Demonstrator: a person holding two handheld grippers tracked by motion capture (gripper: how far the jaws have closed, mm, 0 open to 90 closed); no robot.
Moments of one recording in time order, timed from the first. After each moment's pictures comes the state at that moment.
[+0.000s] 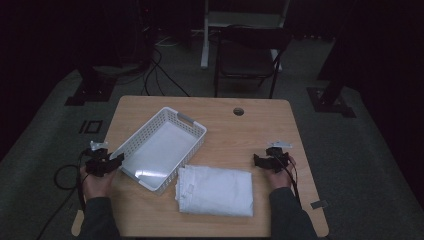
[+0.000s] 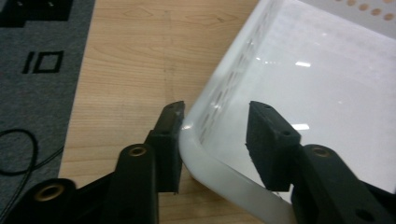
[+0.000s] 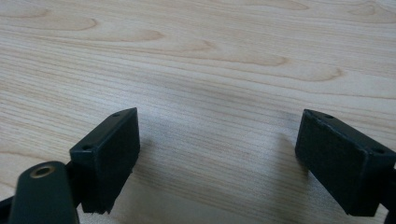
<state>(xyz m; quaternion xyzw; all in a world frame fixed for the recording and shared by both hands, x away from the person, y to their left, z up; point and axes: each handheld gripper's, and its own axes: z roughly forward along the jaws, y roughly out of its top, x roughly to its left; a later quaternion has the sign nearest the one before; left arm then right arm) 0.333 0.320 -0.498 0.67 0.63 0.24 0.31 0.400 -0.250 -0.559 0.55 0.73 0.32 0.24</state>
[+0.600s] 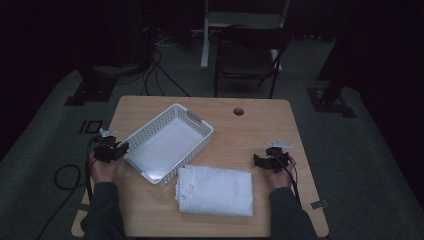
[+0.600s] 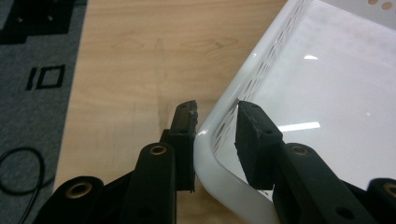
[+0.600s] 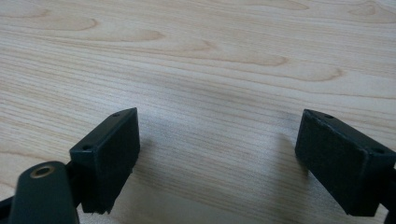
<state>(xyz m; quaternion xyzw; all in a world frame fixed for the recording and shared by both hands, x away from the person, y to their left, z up) 0.384 0.310 -0.498 0.69 0.60 0.24 0.31 0.400 -0.250 -0.559 0.55 0.73 0.32 0.24</state>
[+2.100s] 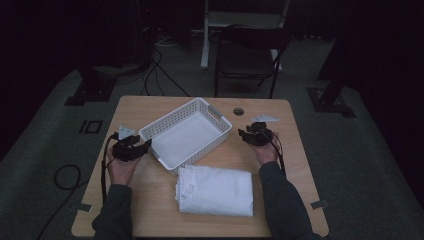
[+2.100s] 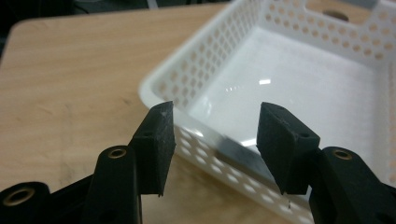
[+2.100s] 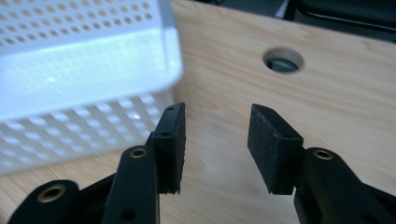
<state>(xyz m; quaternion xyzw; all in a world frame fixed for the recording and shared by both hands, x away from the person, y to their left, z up) 0.368 0.251 -0.484 0.72 0.52 0.24 0.39 0.453 -0.191 -0.487 0.46 0.76 0.41 0.20</state>
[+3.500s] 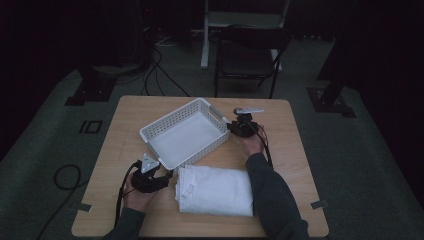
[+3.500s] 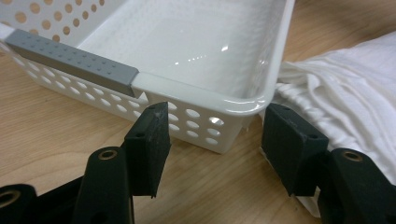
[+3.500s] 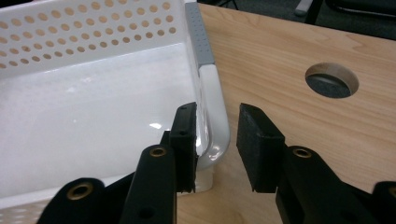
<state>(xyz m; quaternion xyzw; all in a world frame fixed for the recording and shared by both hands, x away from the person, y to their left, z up) 0.294 0.186 -0.506 0.78 0.46 0.21 0.38 0.485 -0.153 -0.489 0.46 0.77 0.41 0.17</state>
